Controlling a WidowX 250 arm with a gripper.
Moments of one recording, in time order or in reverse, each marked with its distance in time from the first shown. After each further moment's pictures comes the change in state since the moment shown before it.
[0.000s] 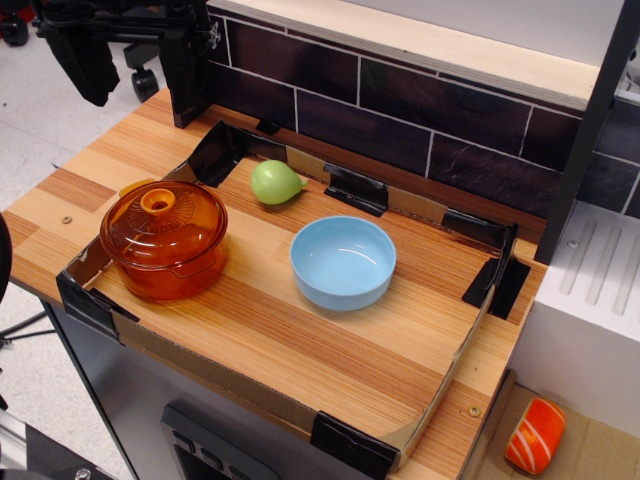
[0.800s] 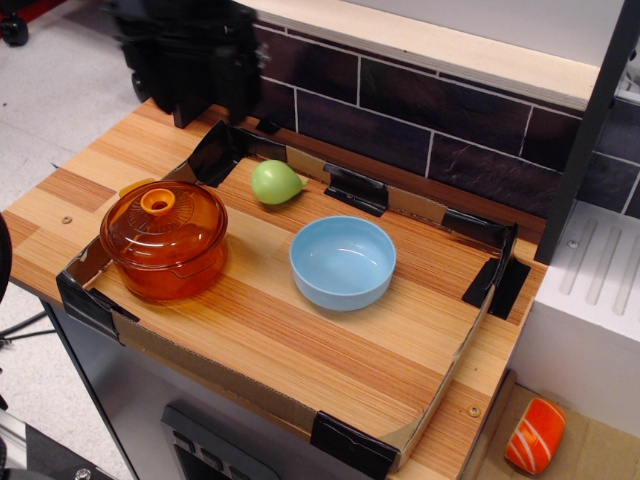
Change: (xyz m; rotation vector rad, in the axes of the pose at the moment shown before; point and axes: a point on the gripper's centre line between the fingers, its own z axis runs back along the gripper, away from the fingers) arm 0.033 -0.027 -0.033 -0.120 0.040 -0.254
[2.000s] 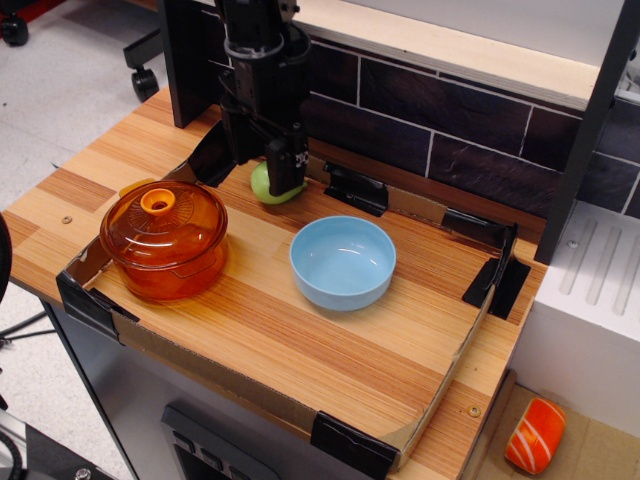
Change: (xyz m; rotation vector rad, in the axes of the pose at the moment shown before) arm 0.047 0.011 -0.096 0.086 0.103 -0.448
